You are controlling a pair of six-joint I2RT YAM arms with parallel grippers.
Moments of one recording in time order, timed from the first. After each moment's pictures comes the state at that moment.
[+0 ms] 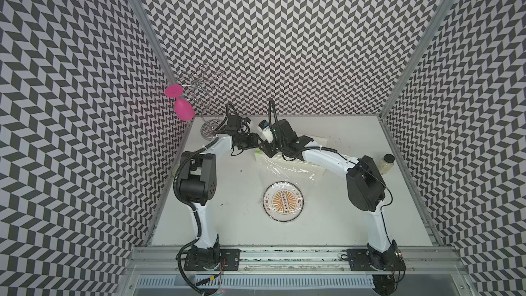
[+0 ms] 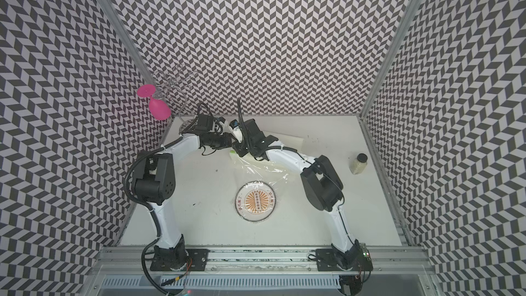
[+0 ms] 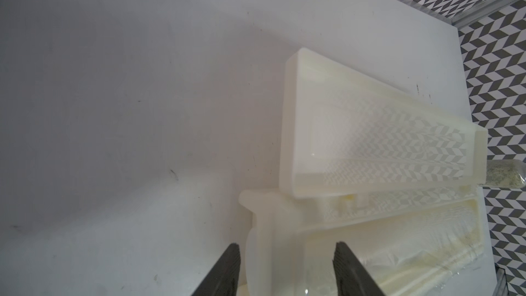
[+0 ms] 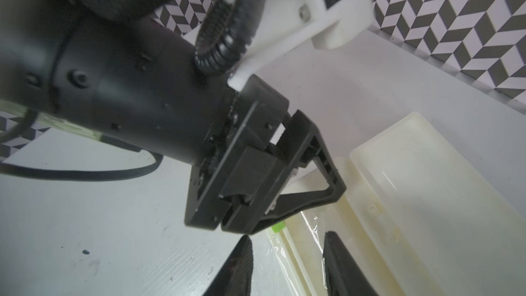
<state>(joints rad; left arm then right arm) -0.15 1.99 1.46 -0.39 0.52 -0.23 0.73 2.14 1.78 -0.30 -0.16 0.00</state>
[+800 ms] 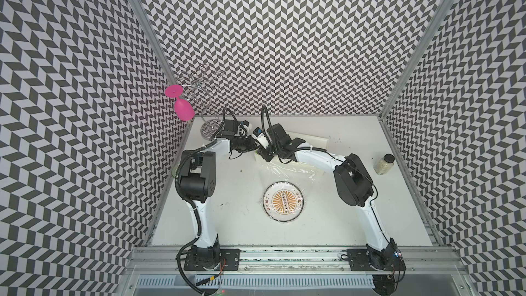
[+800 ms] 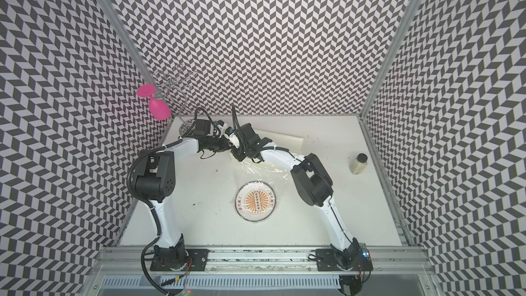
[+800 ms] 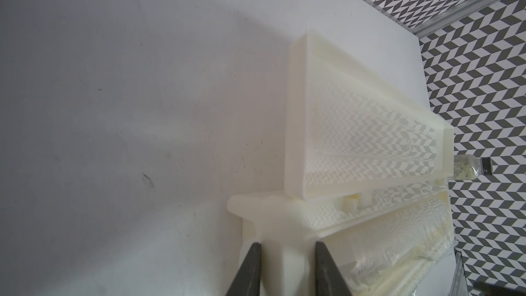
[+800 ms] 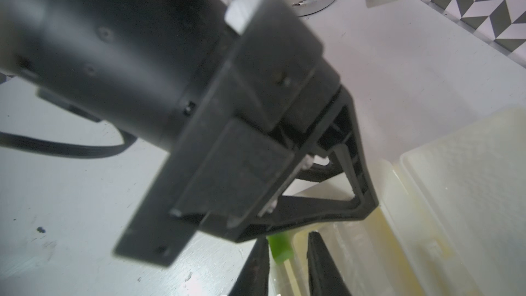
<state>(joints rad) -0.11 2.02 1.38 -0.25 0.67 -0.26 0.74 2.28 1.87 -0.31 -0.22 -0.11</state>
